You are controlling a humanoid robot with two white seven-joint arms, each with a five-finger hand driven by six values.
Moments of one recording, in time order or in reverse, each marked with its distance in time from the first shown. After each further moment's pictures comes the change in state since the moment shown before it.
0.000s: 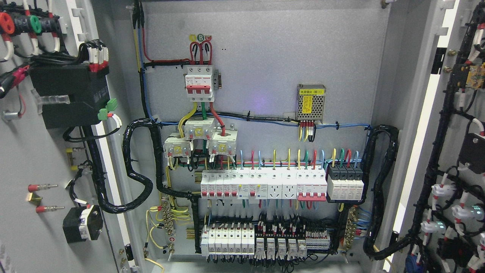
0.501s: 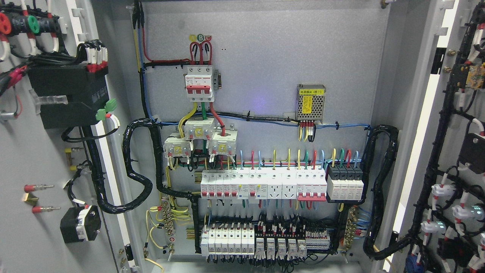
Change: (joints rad) left arm 0.058 0.008 0.098 -0.003 0.094 0.000 0.000; right arm 0.032 -0.014 -0.039 -0.003 -0.044 0.006 0.000
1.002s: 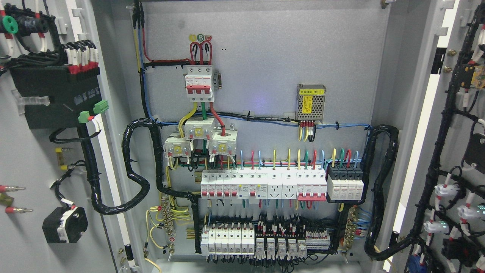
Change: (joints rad) left arm 0.013 0.059 0.119 0.019 0.160 0.000 -0.001; right arm 0.042 -0.002 -0.041 0.006 -0.047 0.000 0.000
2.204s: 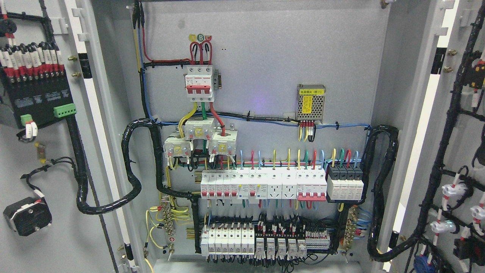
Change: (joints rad) left arm -0.153 0.266 0.217 0.342 0.268 0.000 -0.001; right arm 0.088 0.010 -0.104 0.029 -0.050 -0.025 -0.036
